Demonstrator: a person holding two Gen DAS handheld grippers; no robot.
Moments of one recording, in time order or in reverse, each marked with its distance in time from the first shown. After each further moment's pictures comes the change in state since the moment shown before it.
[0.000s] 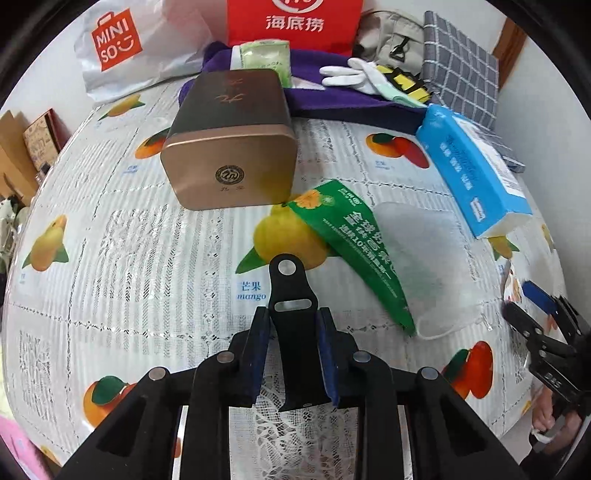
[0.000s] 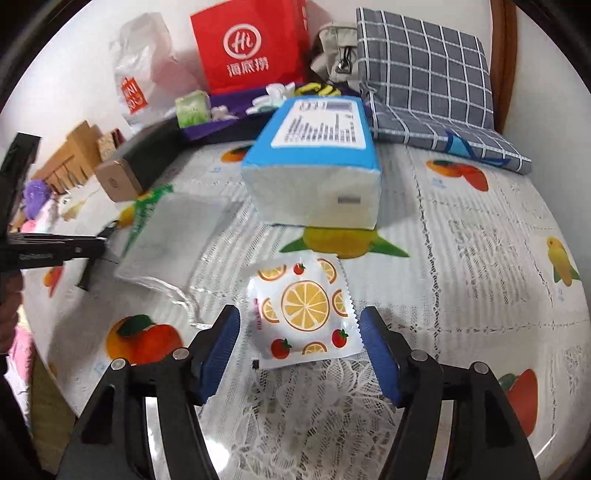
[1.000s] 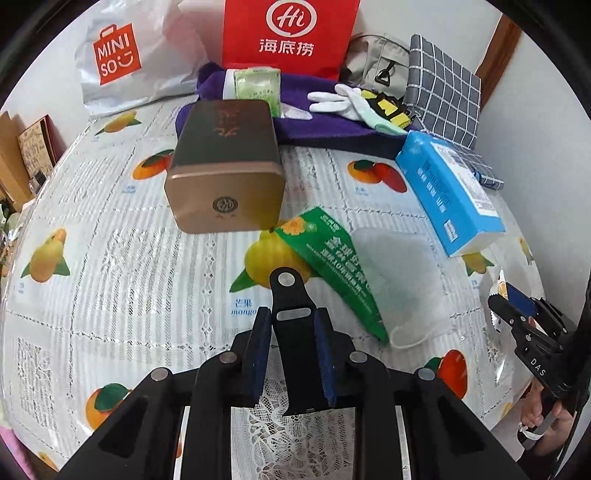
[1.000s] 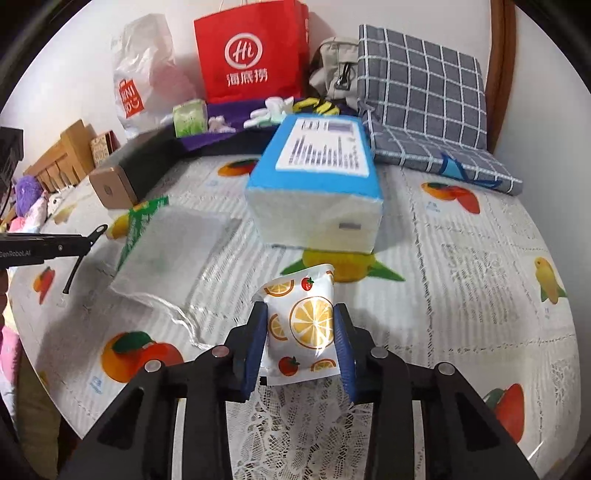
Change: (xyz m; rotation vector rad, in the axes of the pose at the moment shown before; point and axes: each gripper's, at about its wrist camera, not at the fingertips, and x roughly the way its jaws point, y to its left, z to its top) left arm -0.017 0.000 0.003 -0.012 -0.072 -0.068; right arm -0.015 0.005 0.014 -0.005 -0.057 -0.015
